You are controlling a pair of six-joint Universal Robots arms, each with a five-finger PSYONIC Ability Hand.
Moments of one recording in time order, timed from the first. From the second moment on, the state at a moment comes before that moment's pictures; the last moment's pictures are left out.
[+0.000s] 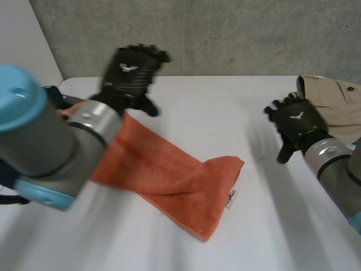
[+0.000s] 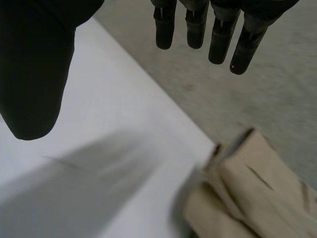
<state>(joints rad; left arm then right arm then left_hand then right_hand) 4.15 -1.88 -1.44 3.47 -1.44 3.33 1.81 -1.30 1.71 -0.24 1.43 2.64 0.34 0.33 0.33 0.32 0.14 0.20 0.22 0.21 0.23 0.07</state>
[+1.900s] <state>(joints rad) 4.39 -2.12 -1.20 3.07 -1.43 3.70 1.88 -1.10 1.25 0.04 1.49 2.42 1.10 1.19 1.19 1.20 0.99 0.97 1.17 1.18 1.18 0.98</state>
